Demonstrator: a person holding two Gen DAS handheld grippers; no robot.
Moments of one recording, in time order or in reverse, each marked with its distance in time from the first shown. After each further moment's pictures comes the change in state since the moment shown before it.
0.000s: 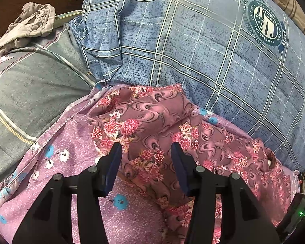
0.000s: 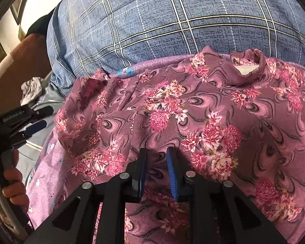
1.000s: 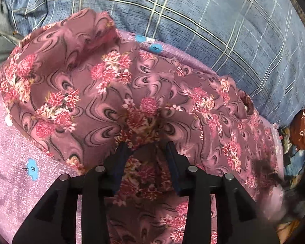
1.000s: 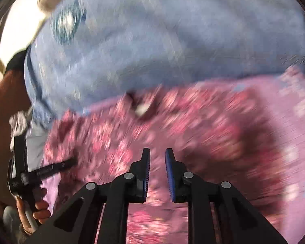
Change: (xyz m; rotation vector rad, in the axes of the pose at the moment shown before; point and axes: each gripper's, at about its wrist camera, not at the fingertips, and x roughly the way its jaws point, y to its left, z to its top) left arm 0.051 -0.075 -0.046 0.124 0.330 -0.264; right arm -0.096 -0.083 0.027 0.138 -0.023 -0.162
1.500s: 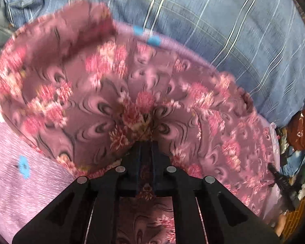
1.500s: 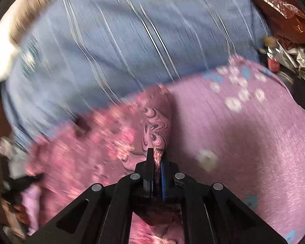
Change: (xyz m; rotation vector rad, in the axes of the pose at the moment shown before) left arm 0.004 -0.011 0.005 -0.015 0.032 -0.015; right arm -0.038 -0.119 -0.006 0.136 -0.078 -0.183
